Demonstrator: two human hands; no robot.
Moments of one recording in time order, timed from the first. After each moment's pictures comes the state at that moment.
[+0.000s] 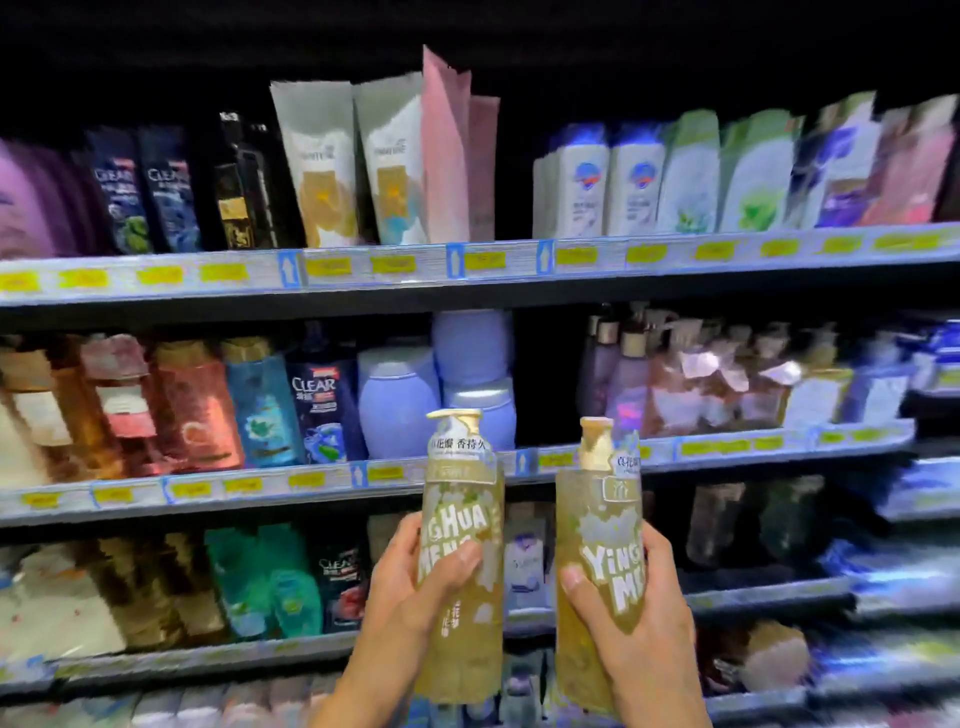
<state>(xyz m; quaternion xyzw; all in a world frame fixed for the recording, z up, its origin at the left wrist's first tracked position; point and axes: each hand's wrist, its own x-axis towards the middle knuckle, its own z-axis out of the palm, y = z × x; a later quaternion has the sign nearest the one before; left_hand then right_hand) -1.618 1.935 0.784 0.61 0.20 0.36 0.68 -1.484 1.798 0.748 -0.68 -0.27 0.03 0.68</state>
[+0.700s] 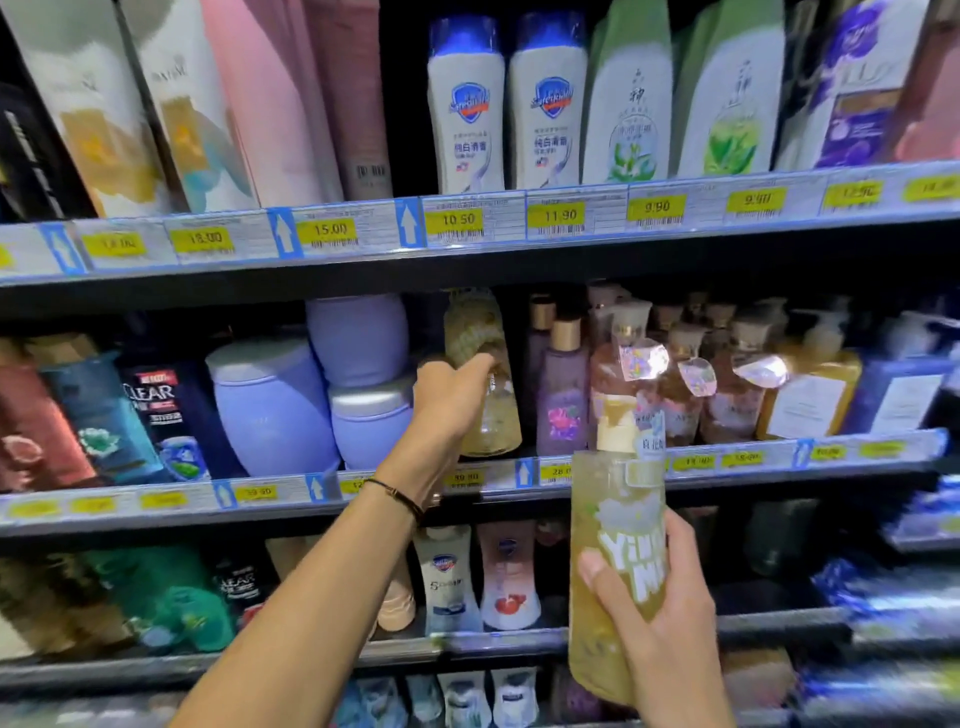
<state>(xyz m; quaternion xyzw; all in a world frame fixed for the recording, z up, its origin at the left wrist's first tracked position) -1.347 1.984 0.858 0.66 0.39 0.39 0.51 -1.333 1.767 0.747 -0.66 -0.29 0.07 0.69</state>
